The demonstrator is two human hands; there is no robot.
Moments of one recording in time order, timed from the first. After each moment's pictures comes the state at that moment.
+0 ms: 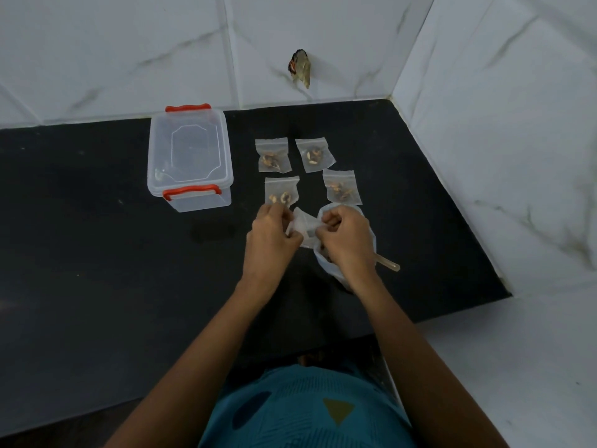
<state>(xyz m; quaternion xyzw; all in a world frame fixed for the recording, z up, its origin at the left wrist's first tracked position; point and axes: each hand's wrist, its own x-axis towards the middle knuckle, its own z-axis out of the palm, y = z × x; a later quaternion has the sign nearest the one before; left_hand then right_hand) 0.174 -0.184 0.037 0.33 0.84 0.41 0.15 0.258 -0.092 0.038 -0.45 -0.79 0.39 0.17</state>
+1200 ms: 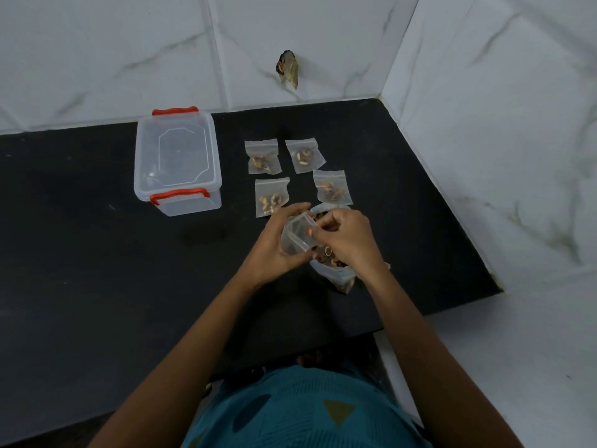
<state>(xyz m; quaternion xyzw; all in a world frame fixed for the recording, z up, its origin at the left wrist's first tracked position) 0.166 -0.178 0.000 0.49 0.64 0.52 0.28 0.273 -0.078 0.058 -0.41 -0.76 0.51 0.09</state>
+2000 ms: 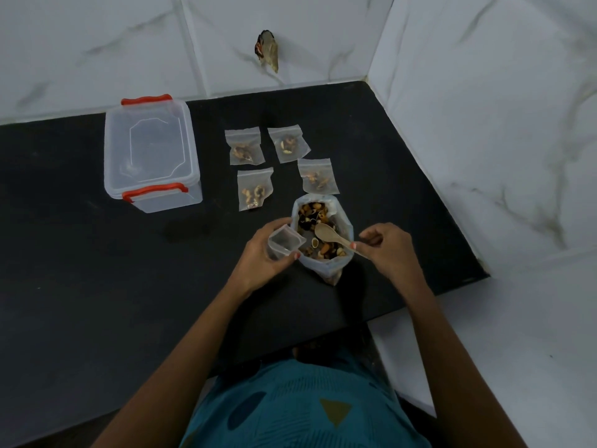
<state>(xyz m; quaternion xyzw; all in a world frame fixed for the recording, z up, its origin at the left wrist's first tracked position) 0.175 -0.179 -0.035 0.40 0.68 0.51 0.34 0.345 -0.033 0.016 -0.50 -0.79 0.35 0.06</state>
